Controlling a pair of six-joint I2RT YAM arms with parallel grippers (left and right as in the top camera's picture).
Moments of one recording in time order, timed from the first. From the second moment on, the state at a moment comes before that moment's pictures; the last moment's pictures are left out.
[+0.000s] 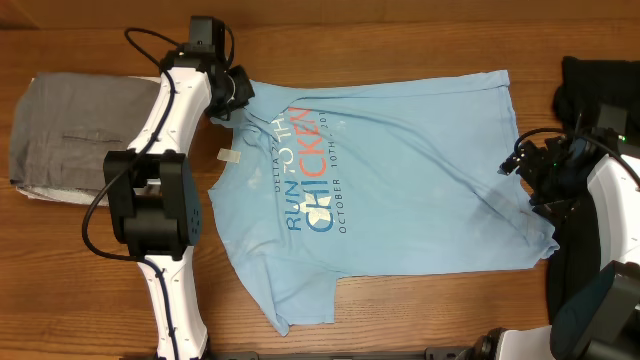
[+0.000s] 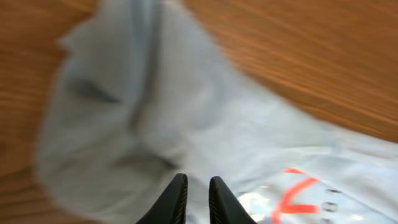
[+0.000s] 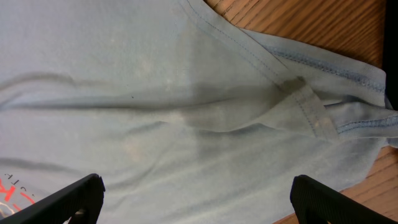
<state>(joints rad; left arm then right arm) -0.07 2.27 1.91 -0.81 0.12 -0.47 -0.36 1.61 1.22 -1.05 -0.20 0.46</state>
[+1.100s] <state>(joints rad) -0.23 2.27 1.75 -0.67 0.04 -0.91 -0.36 1.61 1.22 -1.05 -0.20 0.46</state>
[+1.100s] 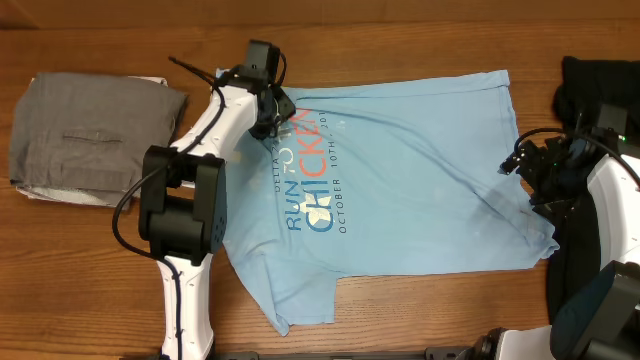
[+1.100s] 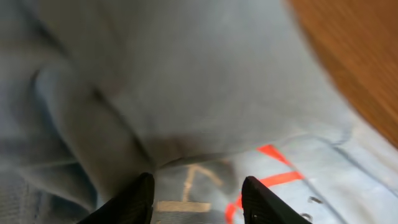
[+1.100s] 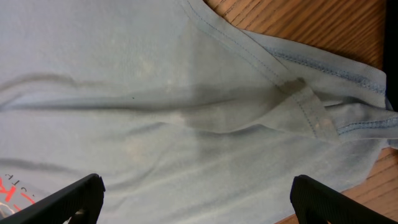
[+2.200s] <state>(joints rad) -0.21 2.27 1.72 -0.57 0.02 -0.99 -0.36 1.61 1.22 -1.05 -0.20 0.46</state>
